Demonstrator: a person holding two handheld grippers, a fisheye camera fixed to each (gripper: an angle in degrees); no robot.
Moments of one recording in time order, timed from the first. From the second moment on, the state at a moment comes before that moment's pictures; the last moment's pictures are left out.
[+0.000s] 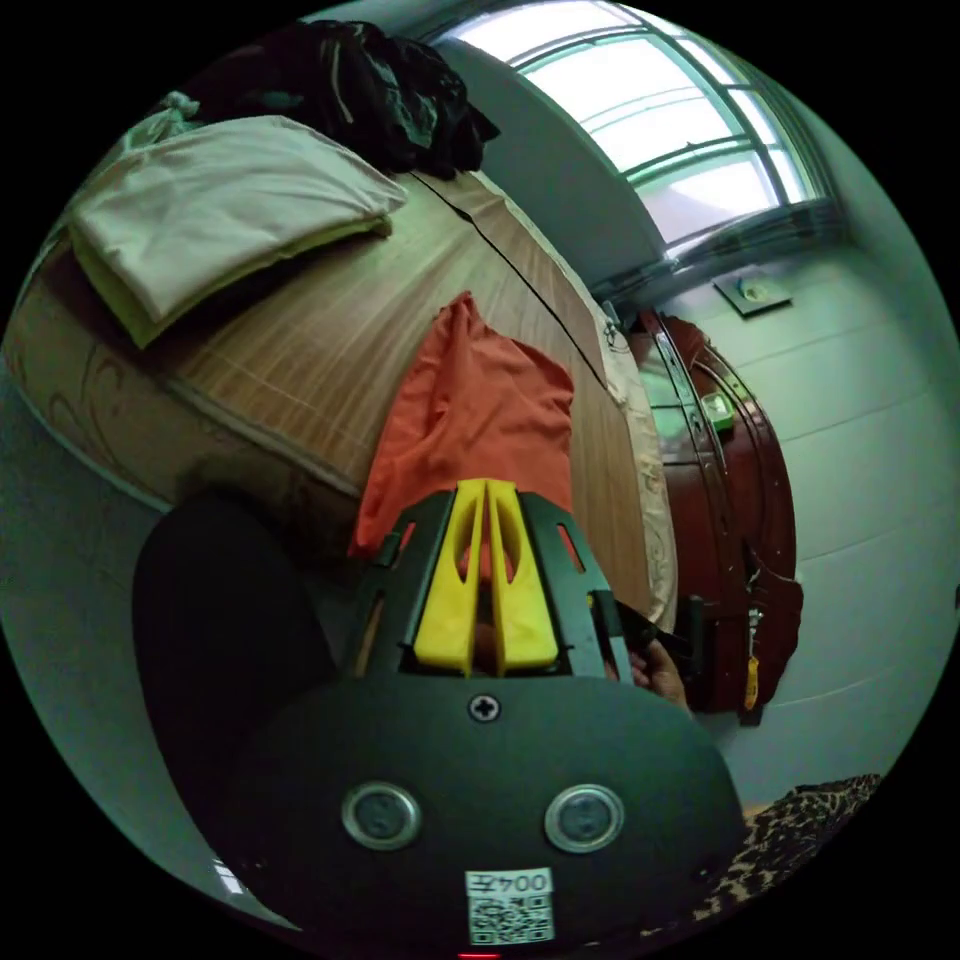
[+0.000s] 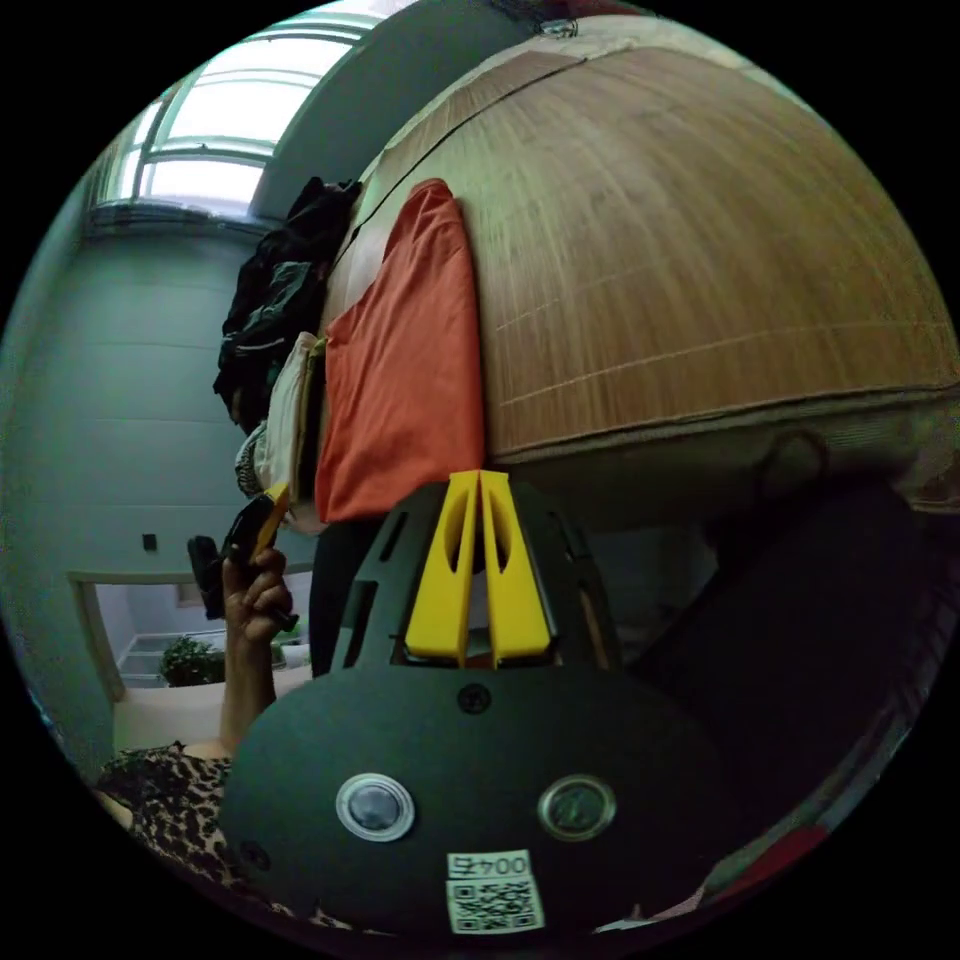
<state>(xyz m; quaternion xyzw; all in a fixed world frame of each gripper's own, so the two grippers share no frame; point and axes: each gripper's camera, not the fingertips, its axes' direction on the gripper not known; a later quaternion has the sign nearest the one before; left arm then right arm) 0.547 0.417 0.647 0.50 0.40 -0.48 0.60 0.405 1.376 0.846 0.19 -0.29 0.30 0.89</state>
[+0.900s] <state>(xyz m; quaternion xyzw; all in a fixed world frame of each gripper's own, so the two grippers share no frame) 0.539 0.289 0.537 0.46 0.27 -0.48 0.70 0.158 1.257 0.914 0.16 0.14 0.03 0.98</state>
